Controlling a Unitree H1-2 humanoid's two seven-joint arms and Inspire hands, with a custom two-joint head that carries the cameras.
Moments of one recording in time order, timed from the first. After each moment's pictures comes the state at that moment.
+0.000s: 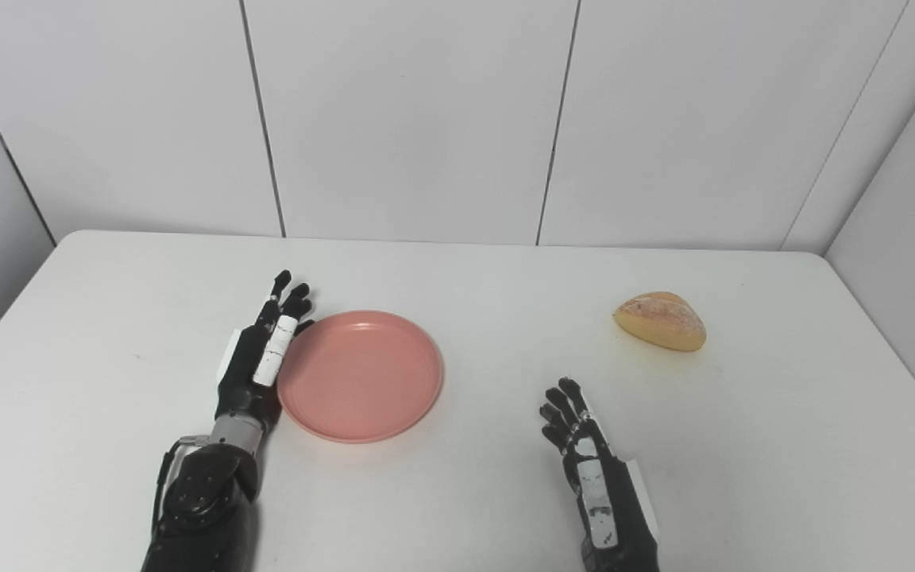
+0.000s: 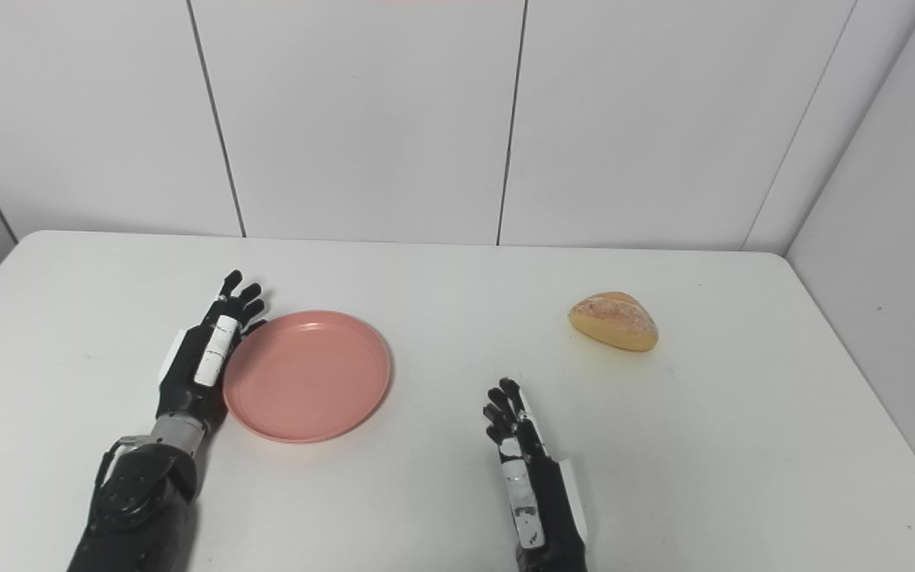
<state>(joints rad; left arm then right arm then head) -0.46 0.12 0.06 0.45 -0.15 -0.09 -0.12 0.07 0.14 0.13 -0.07 -0.02 -0.16 0.01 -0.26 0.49</state>
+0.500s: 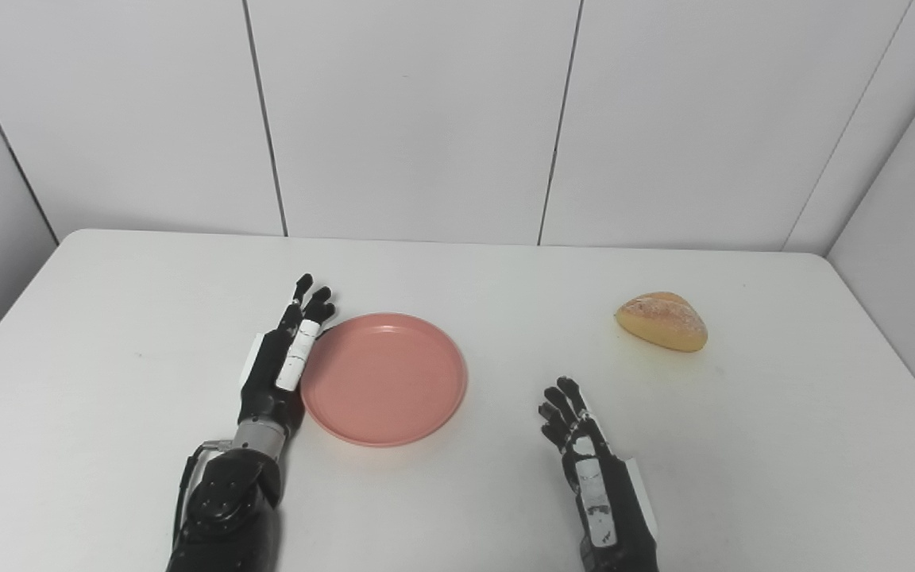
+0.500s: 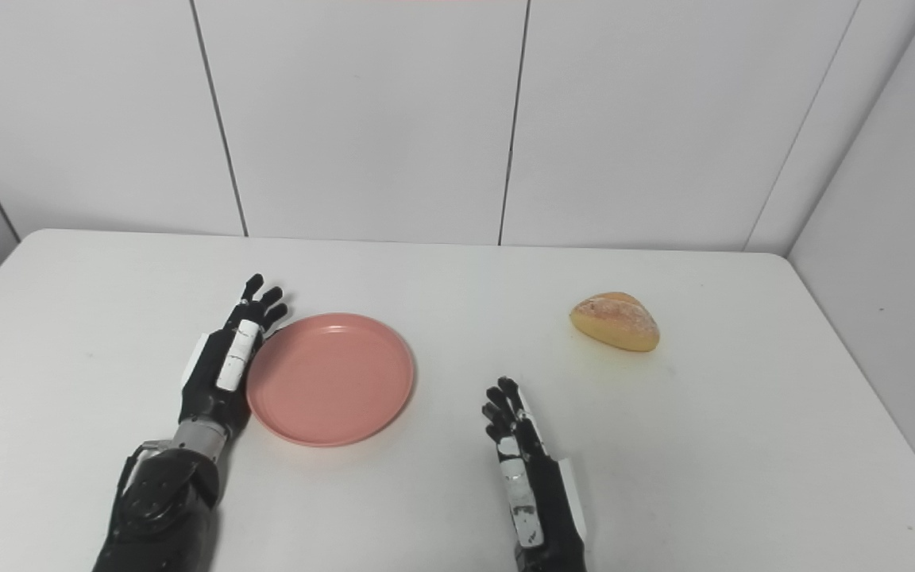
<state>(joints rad) -0.44 0.06 0.03 0.42 -0.15 -0.06 -0.11 0.07 0.14 0.13 -0.07 -0.02 -0.16 0.01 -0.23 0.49</state>
